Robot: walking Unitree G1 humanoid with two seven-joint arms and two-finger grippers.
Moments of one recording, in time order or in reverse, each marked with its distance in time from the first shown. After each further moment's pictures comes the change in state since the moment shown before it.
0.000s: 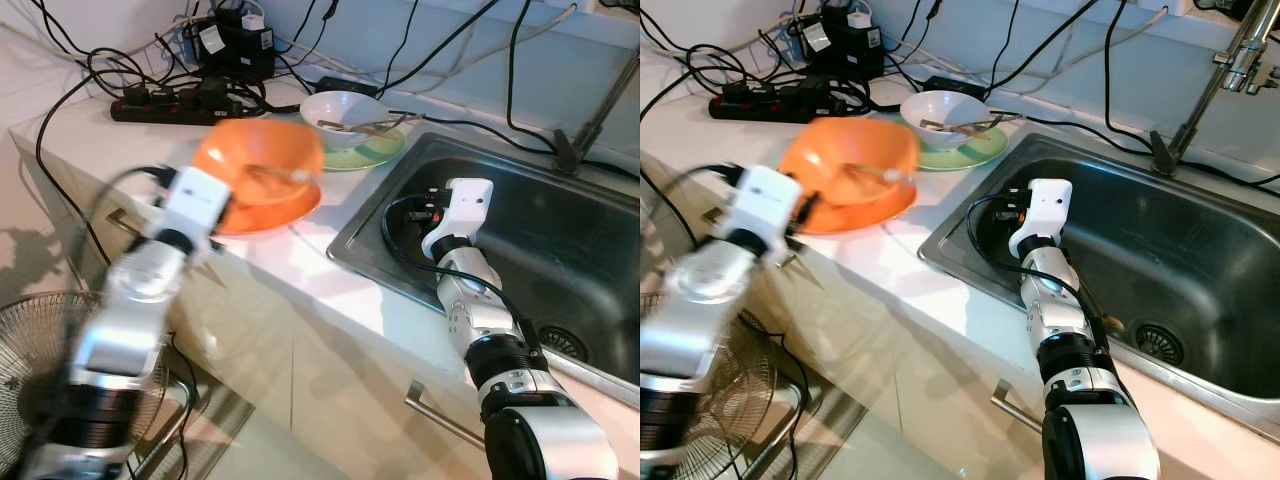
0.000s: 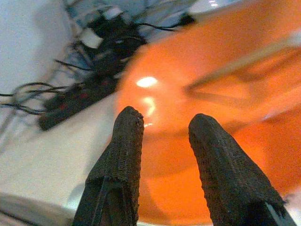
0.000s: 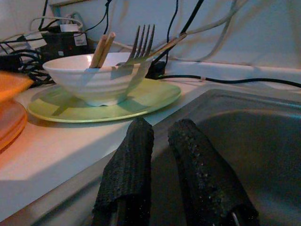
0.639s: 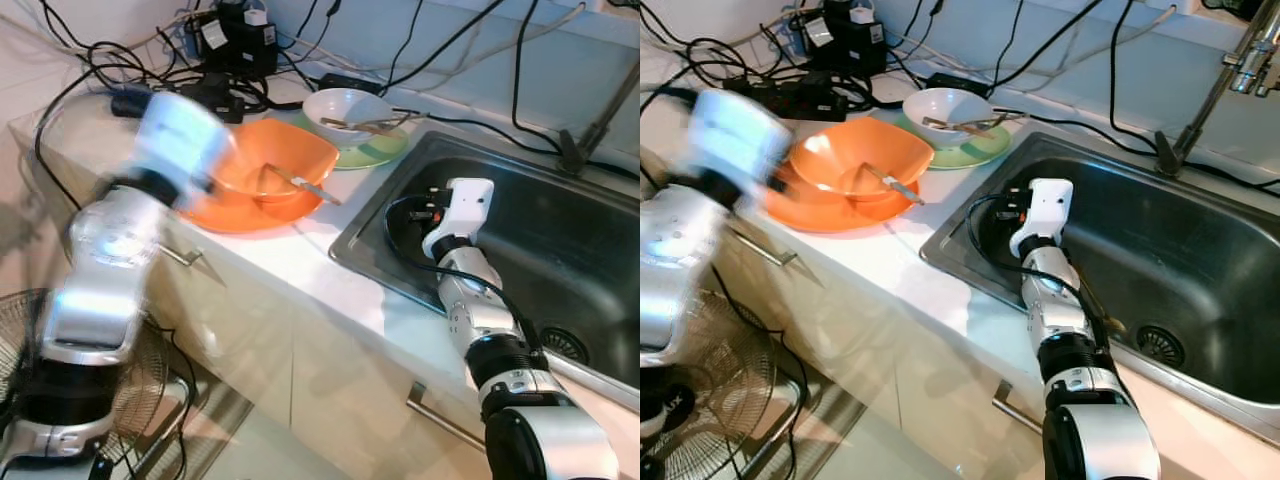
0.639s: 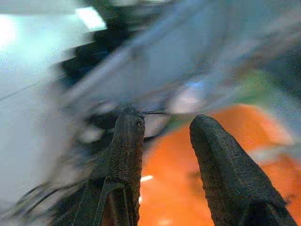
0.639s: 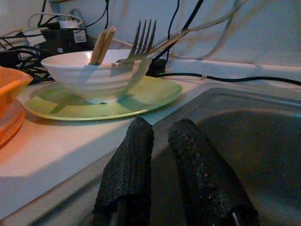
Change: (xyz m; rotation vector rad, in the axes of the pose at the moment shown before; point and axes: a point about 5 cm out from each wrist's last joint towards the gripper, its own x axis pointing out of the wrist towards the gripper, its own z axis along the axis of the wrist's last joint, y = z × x) left arm -0.004 -0.005 0.070 0.171 -0.316 -0.195; right arm 0.000 -0.001 0.000 -0.001 -0.001 -0.003
